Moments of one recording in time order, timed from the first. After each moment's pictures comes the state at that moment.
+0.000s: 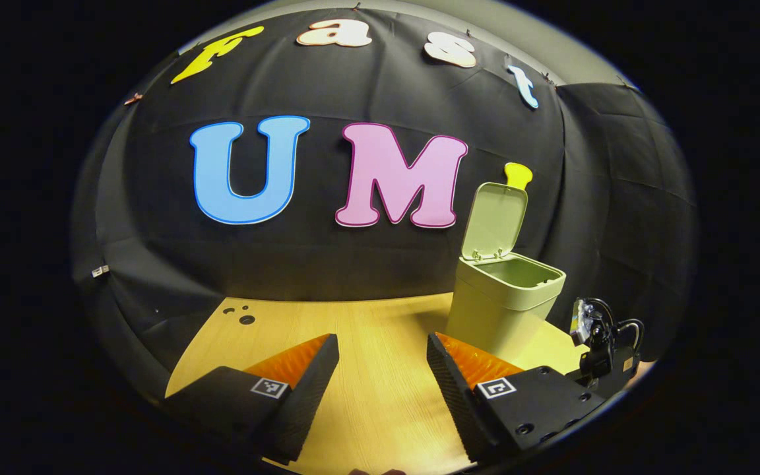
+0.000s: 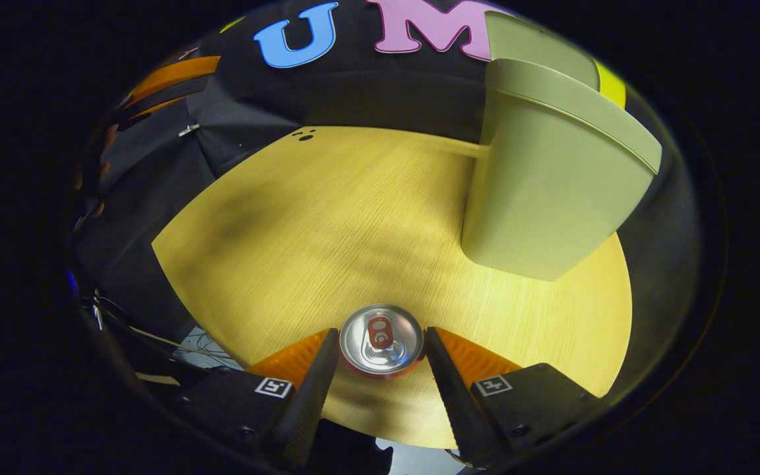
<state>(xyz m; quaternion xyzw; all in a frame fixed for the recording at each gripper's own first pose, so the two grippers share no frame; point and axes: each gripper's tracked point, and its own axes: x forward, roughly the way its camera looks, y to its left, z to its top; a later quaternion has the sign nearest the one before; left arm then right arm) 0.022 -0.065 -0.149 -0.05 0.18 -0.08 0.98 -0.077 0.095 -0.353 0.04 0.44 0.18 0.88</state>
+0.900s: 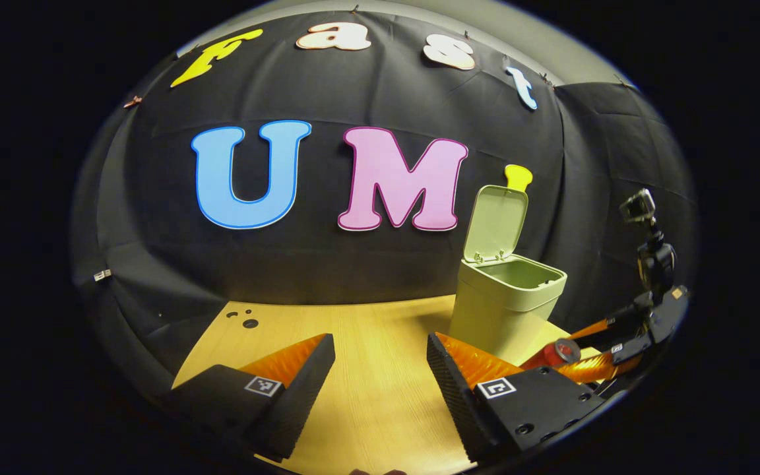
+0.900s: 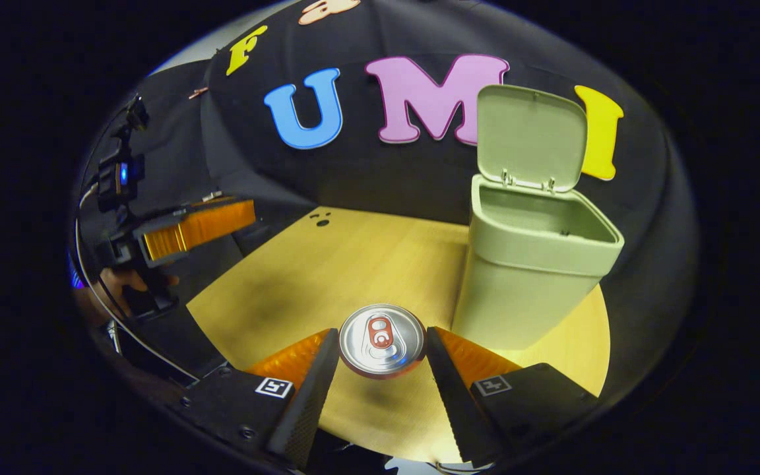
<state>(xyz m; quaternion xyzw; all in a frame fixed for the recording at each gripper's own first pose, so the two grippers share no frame) 0.020 -0.060 -0.144 -0.04 0.17 -0.08 0.98 -0.019 0.068 -0.186 0.10 0.28 0.19 0.94</state>
